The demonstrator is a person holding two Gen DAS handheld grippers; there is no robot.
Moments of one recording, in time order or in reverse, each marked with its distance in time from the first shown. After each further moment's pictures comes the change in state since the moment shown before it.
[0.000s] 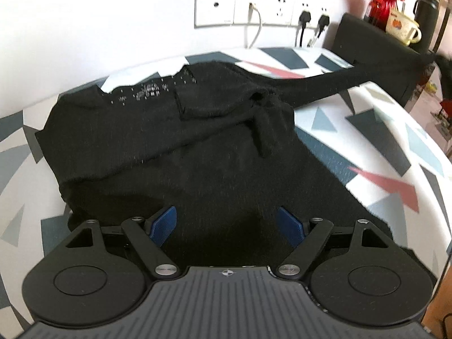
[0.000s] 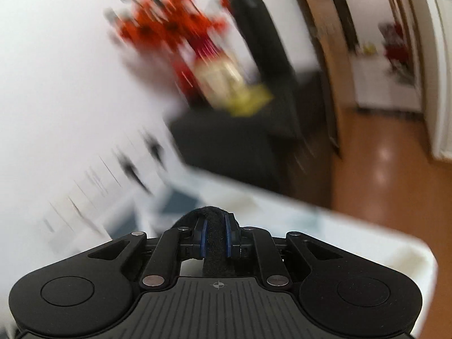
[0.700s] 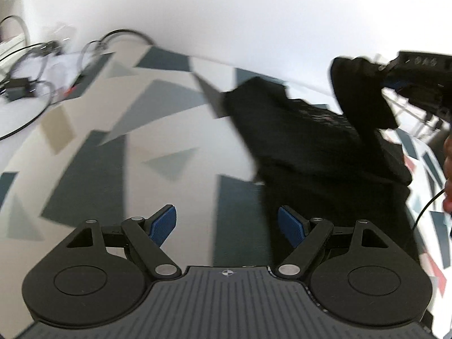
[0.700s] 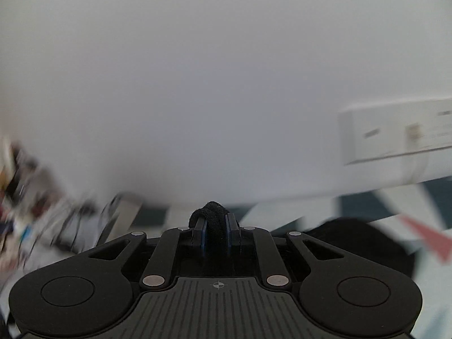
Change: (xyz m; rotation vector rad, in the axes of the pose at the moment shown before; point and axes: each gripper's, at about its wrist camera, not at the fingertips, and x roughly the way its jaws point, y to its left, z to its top) left arm -0.068 0.149 -0.065 -0.520 -0.063 0.269; right arm 0.036 0.311 -0.183 -0.563 0.474 0.843
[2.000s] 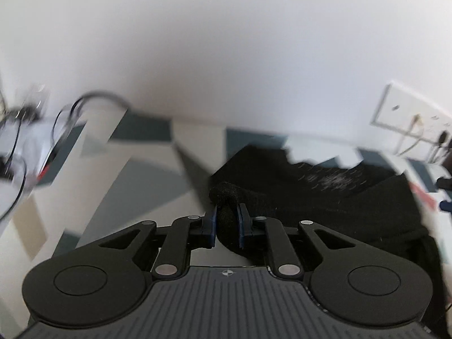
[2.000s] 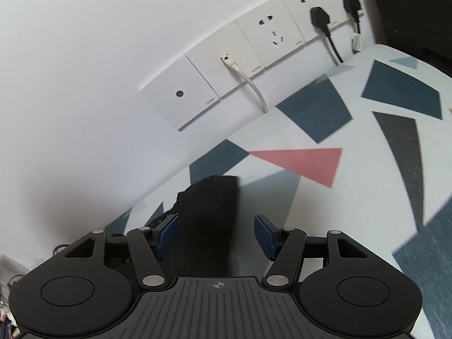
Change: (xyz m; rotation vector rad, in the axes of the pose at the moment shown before) left arm 0.061 -0.015 0.068 0.091 -0.126 0.023; right arm -0.056 -0.190 -0.032 0.529 -0.005 -0.281
